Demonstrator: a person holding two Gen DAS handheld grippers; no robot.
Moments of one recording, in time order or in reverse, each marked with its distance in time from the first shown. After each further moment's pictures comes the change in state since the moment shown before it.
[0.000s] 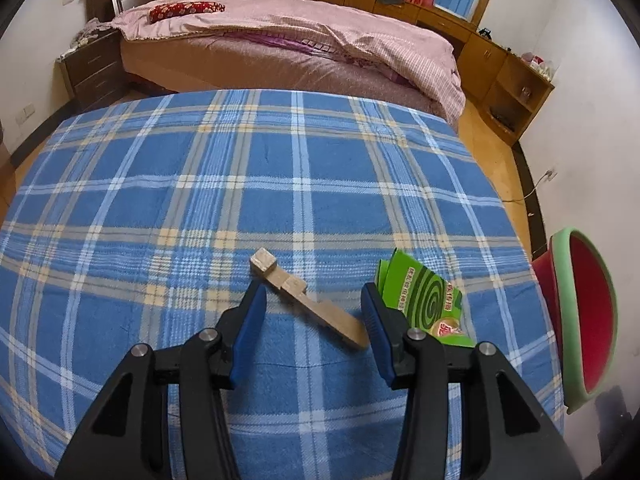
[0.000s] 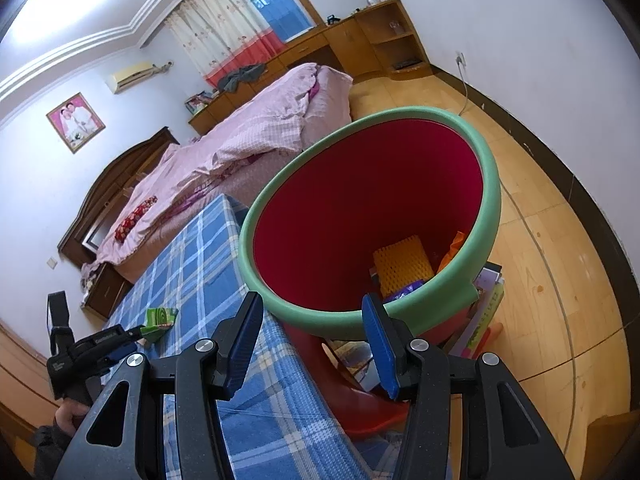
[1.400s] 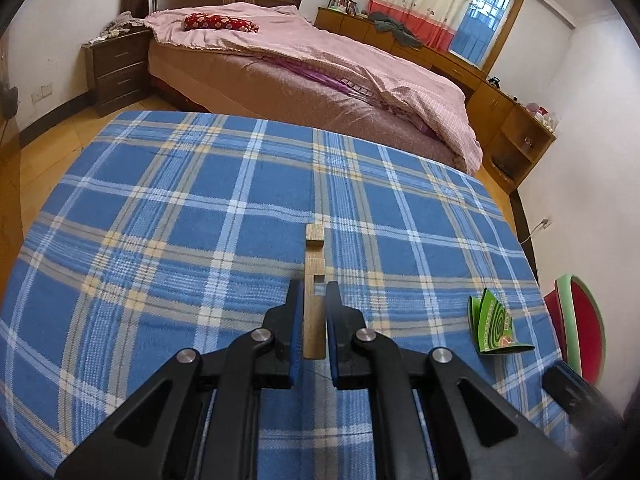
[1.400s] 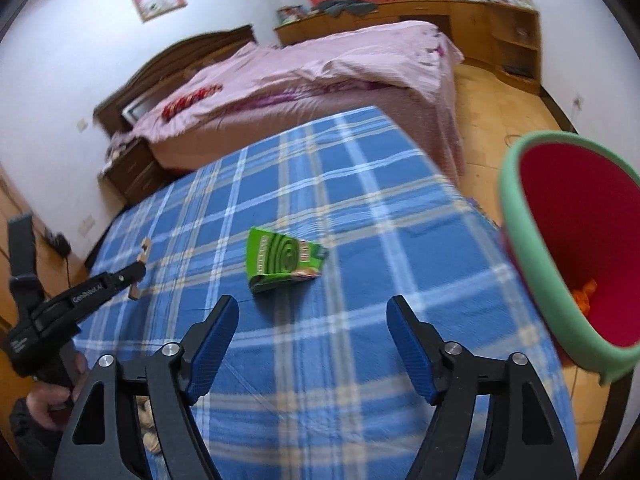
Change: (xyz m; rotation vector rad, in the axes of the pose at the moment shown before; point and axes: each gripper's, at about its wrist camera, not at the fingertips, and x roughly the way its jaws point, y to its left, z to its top) left arm -0.034 0.110 0.003 -0.106 -0.121 -0.048; right arm 0.107 0.191 -0.048 -0.427 0.243 0.075
